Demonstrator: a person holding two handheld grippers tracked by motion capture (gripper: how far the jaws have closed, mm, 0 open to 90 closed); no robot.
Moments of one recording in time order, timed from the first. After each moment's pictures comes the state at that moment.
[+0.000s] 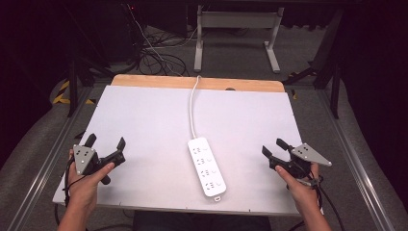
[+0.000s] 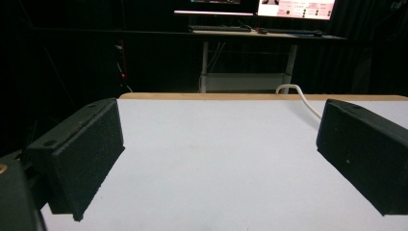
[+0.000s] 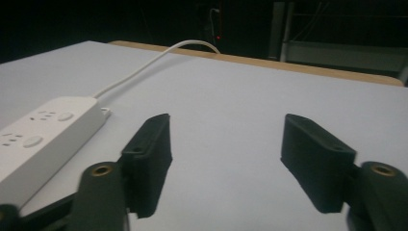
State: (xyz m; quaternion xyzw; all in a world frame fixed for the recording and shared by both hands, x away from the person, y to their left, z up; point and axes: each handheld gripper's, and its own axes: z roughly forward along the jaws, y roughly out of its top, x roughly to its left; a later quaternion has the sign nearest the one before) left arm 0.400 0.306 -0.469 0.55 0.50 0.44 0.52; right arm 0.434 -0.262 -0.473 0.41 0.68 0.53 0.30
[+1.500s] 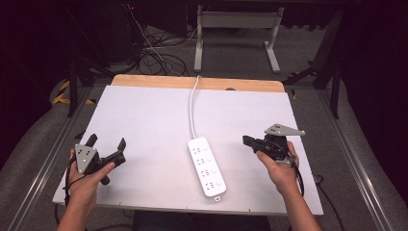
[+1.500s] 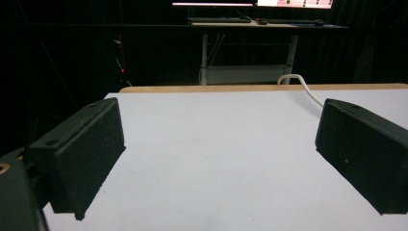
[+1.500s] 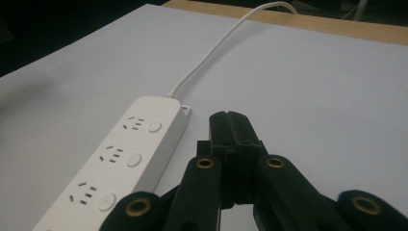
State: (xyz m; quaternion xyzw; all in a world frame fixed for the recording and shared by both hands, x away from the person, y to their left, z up) left arm 0.401 0.309 -0.473 0.56 0.50 0.43 0.50; right arm 0.462 -0.191 -0.421 0.40 0.76 0.49 0.15
